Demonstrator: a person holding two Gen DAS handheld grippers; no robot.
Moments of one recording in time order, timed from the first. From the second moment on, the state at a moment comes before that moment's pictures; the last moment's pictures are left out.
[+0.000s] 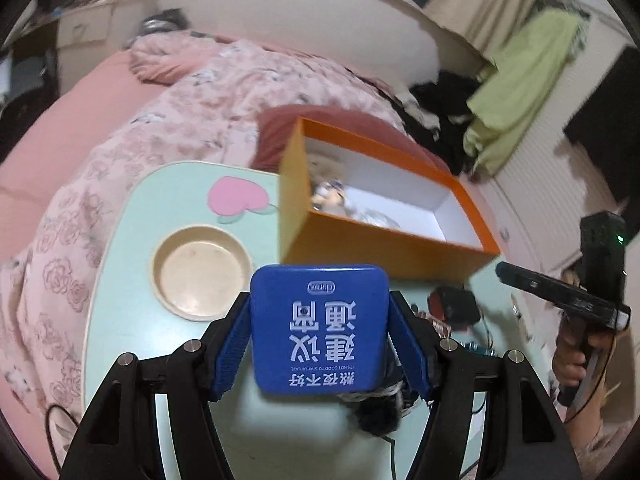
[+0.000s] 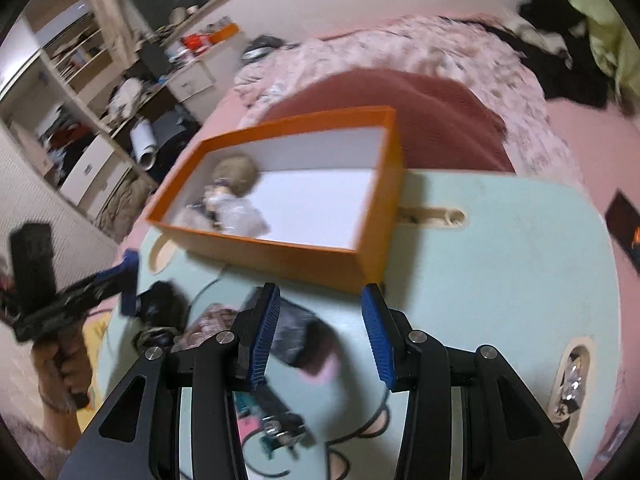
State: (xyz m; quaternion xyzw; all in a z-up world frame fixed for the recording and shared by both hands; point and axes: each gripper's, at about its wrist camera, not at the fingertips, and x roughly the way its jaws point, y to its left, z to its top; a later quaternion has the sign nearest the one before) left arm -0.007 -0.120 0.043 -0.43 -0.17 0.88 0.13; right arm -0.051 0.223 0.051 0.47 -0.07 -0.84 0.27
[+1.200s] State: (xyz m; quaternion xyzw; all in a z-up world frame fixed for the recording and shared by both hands) left arm 0.016 -0.110 0.055 -0.43 -0.12 0.88 0.15; right arm -0.066 0.135 0.089 0.45 -0.01 -0.81 0.38
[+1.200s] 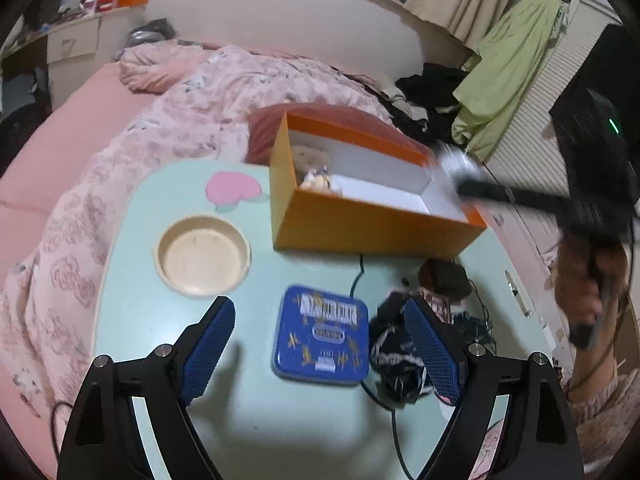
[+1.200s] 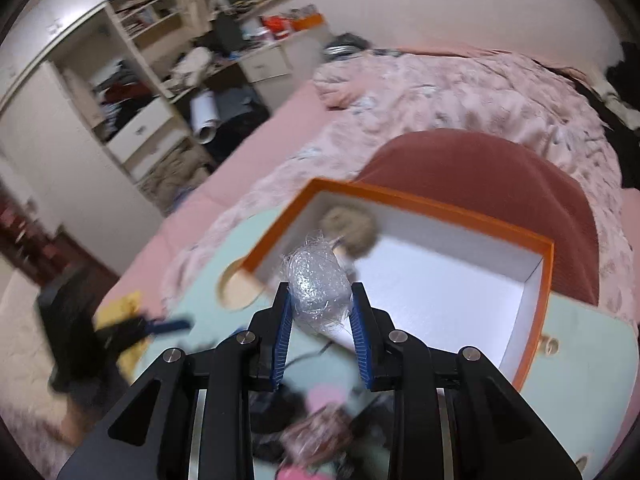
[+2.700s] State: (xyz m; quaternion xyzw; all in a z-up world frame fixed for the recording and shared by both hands) left arm -0.150 0.023 0.029 -0.57 0.22 0.78 0.13; right arm -0.023 0.226 0.038 0.41 -0.17 -0.83 0.32
